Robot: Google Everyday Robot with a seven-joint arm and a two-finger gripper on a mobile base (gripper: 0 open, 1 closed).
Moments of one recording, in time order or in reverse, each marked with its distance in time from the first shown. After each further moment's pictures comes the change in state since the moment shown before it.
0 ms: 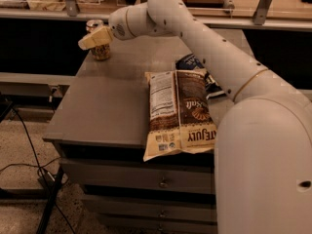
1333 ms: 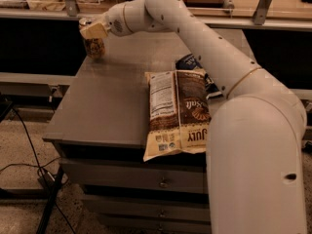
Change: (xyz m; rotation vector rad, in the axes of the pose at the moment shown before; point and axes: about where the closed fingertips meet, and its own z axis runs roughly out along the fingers) arm -0.012 0.000 0.004 -0.030 -0.010 -0.009
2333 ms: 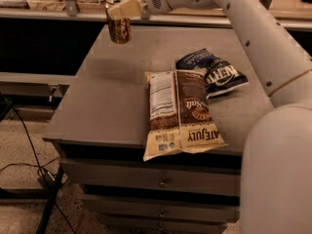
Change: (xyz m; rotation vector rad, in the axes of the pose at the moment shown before) arm -0.036 -0.008 -0.123 -0.002 -0.005 -0.021
